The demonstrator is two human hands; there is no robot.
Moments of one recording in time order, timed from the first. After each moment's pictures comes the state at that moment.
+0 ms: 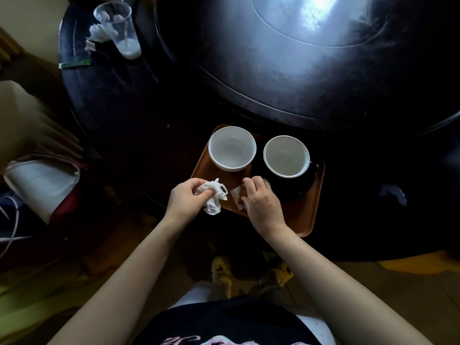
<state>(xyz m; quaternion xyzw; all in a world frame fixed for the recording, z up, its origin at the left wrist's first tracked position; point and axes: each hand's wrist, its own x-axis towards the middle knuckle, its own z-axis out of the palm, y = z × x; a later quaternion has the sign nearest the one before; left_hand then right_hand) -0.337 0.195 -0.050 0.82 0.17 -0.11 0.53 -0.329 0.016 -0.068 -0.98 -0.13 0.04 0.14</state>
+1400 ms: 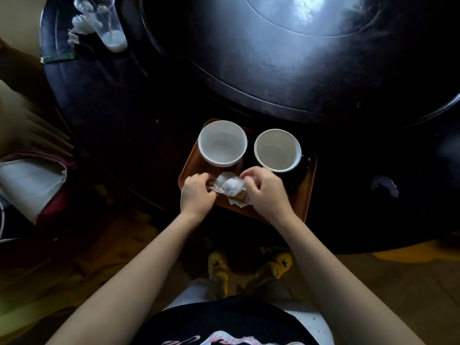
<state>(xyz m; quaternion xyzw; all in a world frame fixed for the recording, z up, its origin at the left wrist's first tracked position) -0.319 0.156 -0.080 0.93 0.11 -0.08 0.33 -0.320 -0.002 -0.027 -0.90 0.00 0.07 0.43</state>
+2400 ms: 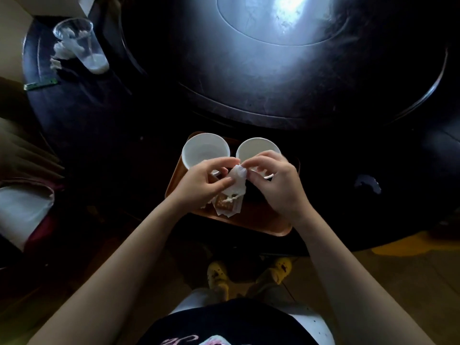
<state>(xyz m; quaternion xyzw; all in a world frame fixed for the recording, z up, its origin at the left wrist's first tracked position) -0.297 0.134 0.020 0.82 -0.09 -0.17 0.54 -0.309 -0.043 0.027 -0.88 -0.07 -0.02 0.46</state>
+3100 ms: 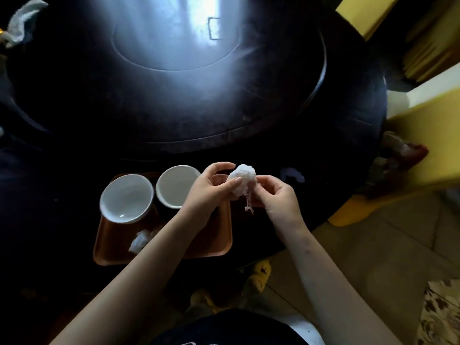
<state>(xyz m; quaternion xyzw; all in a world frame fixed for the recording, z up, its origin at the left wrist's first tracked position) -0.278 -0.033 0.028 0.64 -0.04 -0.29 0.71 -0.346 -0.162 0.027 -0.67 0.26 -0.04 0.69</state>
